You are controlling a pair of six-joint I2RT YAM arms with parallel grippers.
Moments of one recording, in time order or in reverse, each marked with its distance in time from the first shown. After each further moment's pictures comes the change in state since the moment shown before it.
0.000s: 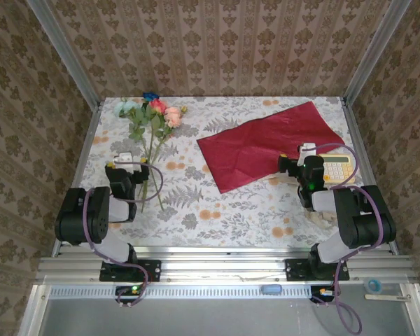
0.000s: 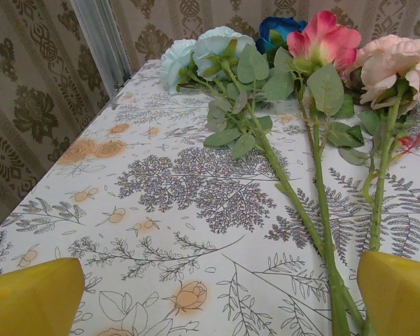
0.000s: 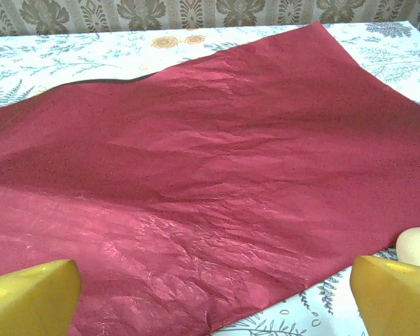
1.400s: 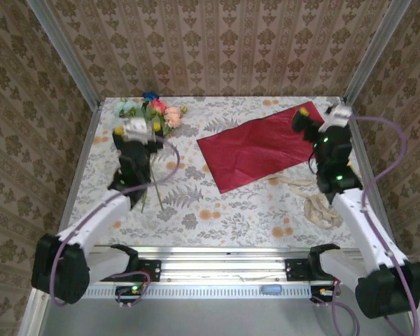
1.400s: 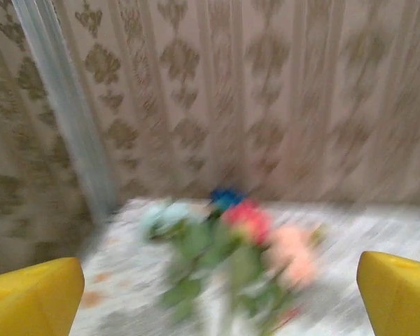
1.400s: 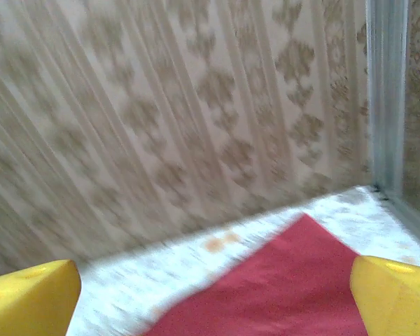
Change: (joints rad) left arm -0.357 -0.463 0.579 -0.835 -0.314 -0.150; right arm 0.064 -0.539 0.579 -0.782 0.152 0.328
